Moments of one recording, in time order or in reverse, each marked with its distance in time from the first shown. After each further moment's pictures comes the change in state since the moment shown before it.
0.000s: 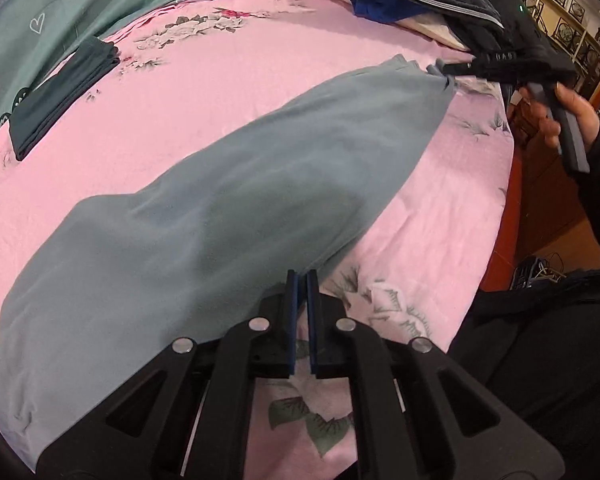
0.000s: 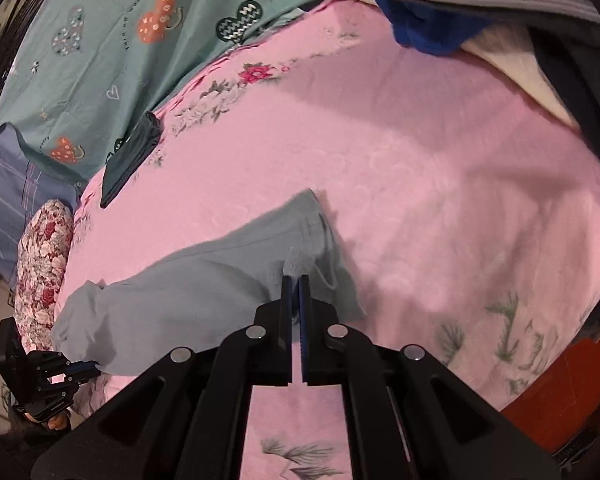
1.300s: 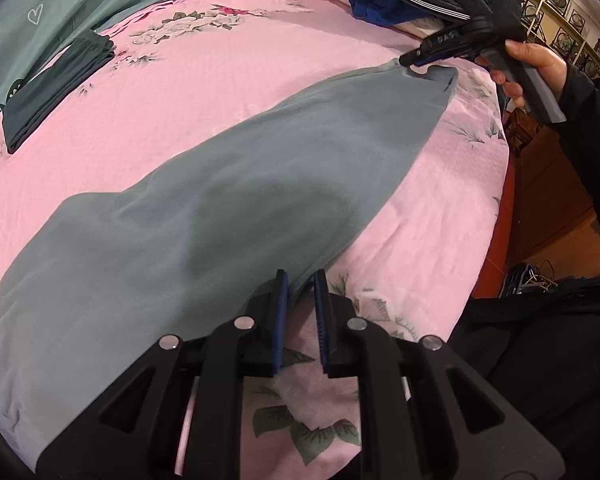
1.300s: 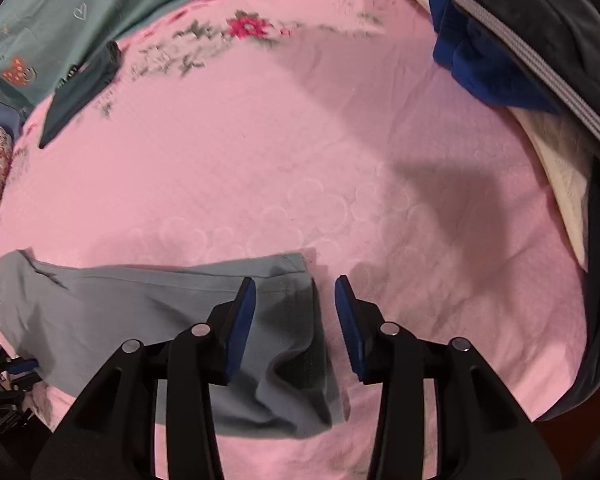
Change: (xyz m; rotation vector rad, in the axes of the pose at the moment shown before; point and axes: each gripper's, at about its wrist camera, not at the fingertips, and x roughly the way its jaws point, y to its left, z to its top) left arm 0.003 0.001 0.002 -0.038 -0.006 -0.039; right arm 0.066 0.019 0.057 -0.194 0.206 -0.265
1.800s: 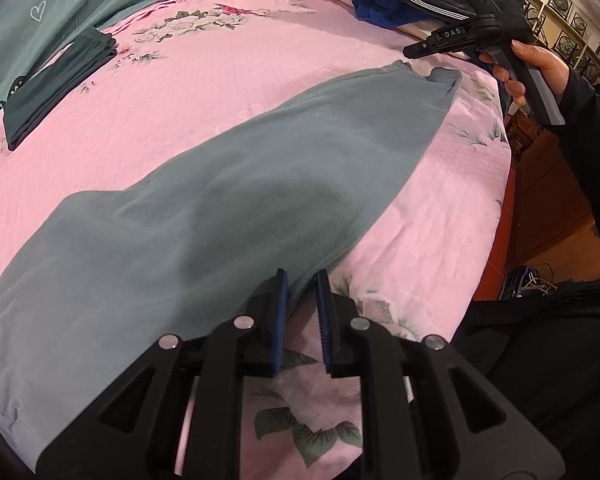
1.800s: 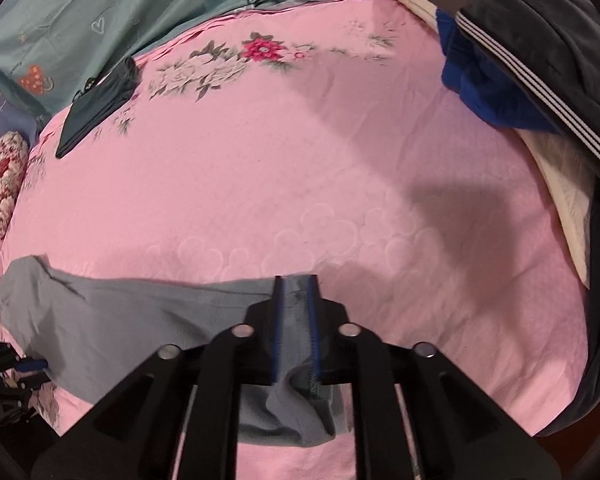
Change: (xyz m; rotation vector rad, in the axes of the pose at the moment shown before) left arm 0.001 0.000 0.001 -0.006 -0.001 0.003; right arm -0.015 0.003 0.005 -0.032 -0.075 0.056
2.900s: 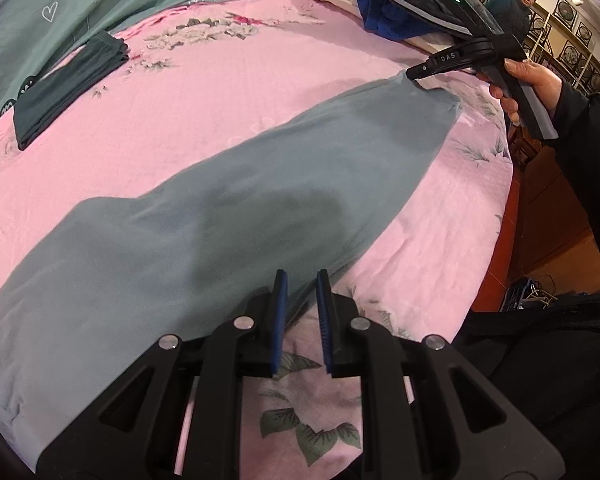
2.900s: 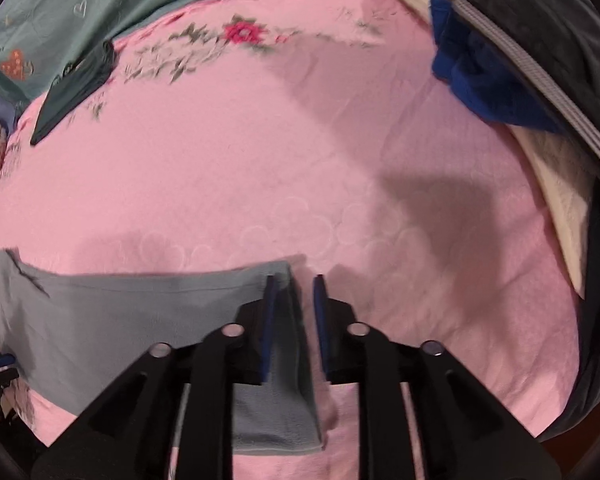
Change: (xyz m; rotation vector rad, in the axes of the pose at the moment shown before) left arm -0.014 0.005 0.005 -0.026 -0.044 0.023; right arm 0.011 -0.010 0.004 0.008 0.006 -0.085
